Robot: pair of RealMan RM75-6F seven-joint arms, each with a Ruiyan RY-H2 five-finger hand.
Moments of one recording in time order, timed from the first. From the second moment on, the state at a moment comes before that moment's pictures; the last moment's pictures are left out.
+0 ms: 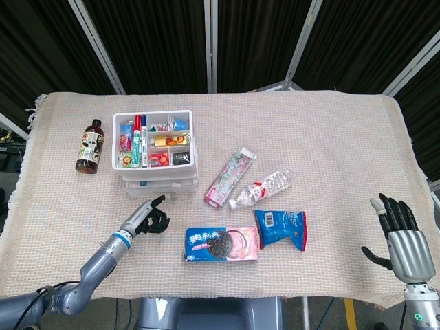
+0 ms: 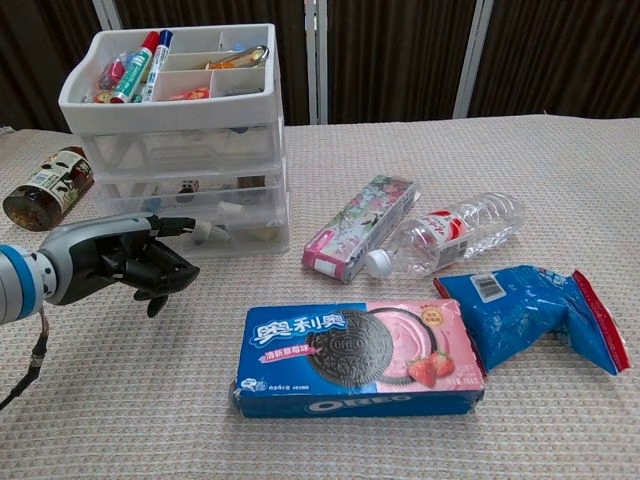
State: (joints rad) left arm -0.57 -1.51 -0.18 -1.63 1.08 0.75 -0.37; right arm 0.06 -1.15 0.05 -1.58 -1.60 1.56 0.00
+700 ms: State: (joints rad) left arm -0.43 -1.49 -0.09 -1.65 1.29 1.12 -0.04; right arm 0.06 -1.16 0.04 -1.58 -1.61 1.57 -0.02
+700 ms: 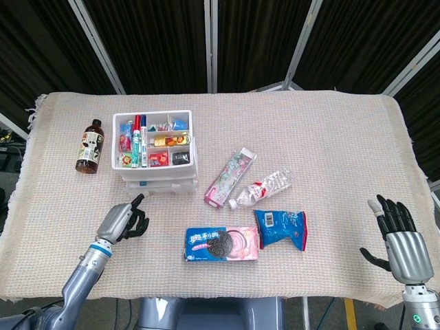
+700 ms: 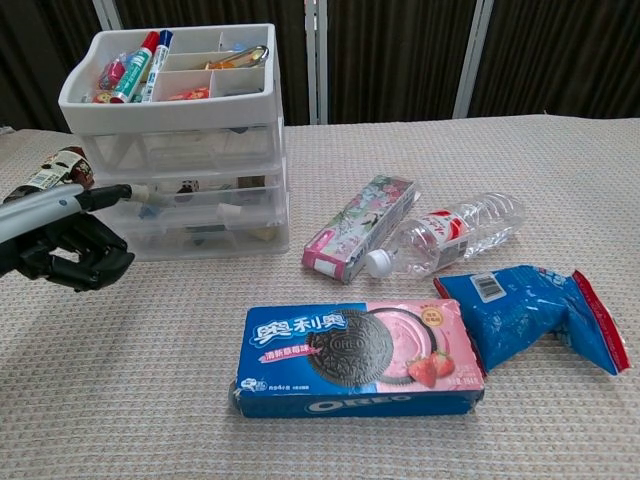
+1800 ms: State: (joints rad) left arm -0.48 -1.42 -0.19 -1.79 0.99 1.16 0.39; right arm 0.06 -1.16 0.04 -1.58 -1.61 1.56 -0.03
